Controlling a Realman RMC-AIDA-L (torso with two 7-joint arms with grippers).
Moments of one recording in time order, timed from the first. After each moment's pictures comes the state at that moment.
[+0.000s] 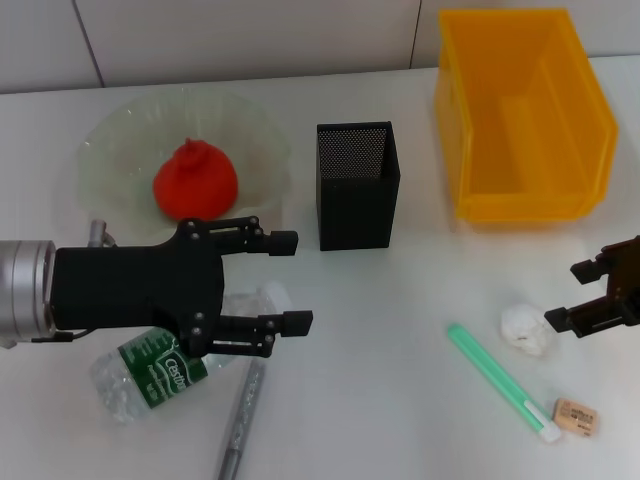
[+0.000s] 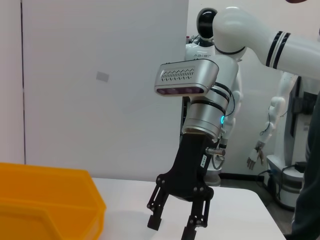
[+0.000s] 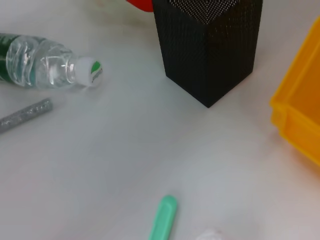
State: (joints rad) left arm -0.49 -2.05 1.12 0.77 1.66 1.71 -1.26; right arm 0.32 2.08 -0.95 -1.47 -2.44 -1.73 2.04
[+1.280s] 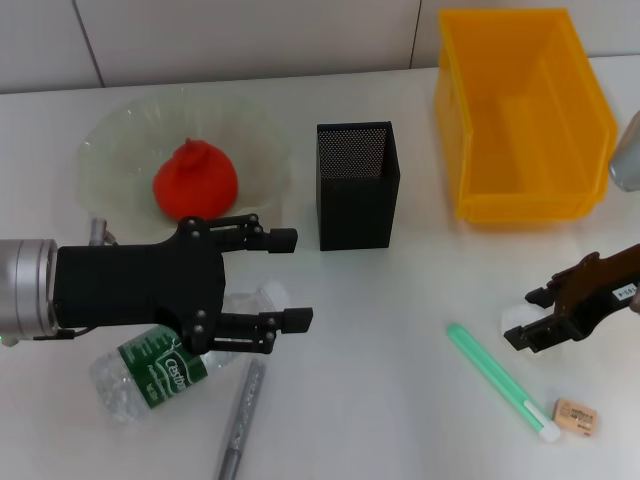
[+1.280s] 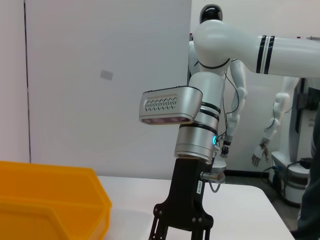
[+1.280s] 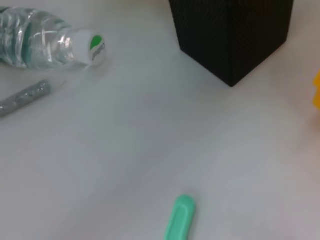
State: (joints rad) left arm -0.49 -2.05 1.12 0.77 1.66 1.70 -1.25; right arm 0.43 2.08 -1.03 -1.22 -2.51 -1.61 2.06
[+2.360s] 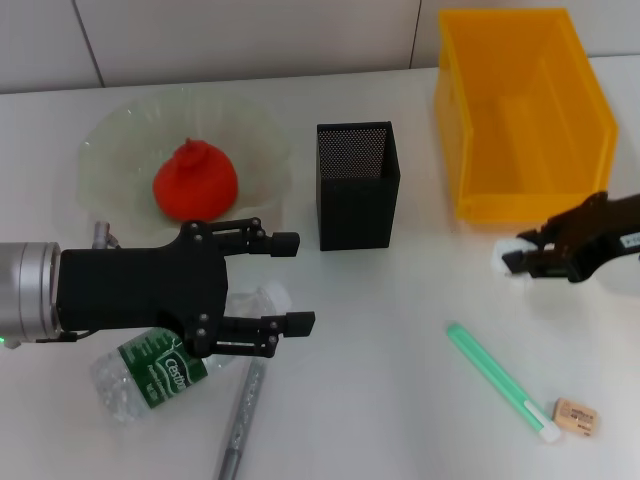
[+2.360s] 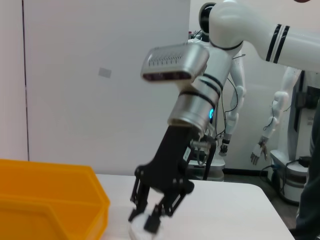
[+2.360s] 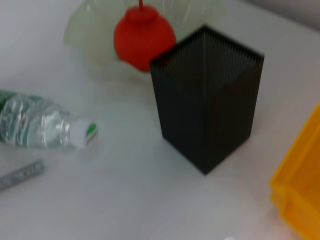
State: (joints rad) left arm -0.49 -2.05 1.12 0.77 1.67 1.70 -1.24; right arm 0.35 2.08 -1.03 -1.43 -2.36 -1.58 2.08
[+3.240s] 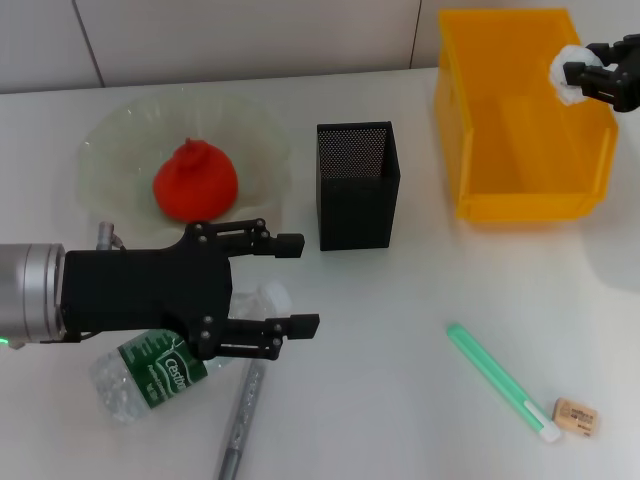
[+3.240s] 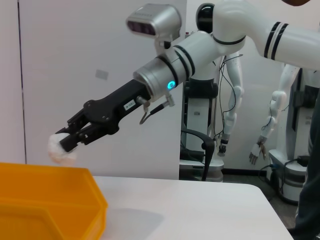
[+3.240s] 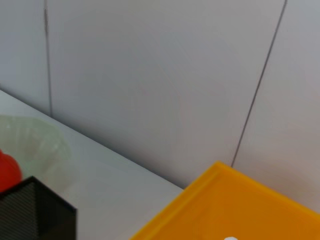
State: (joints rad) left arm -0.48 -2.06 1.12 0.77 1.67 1.70 -1.23; right arm 0.35 2.08 -0.88 -1.45 -2.21 -1.23 1.95
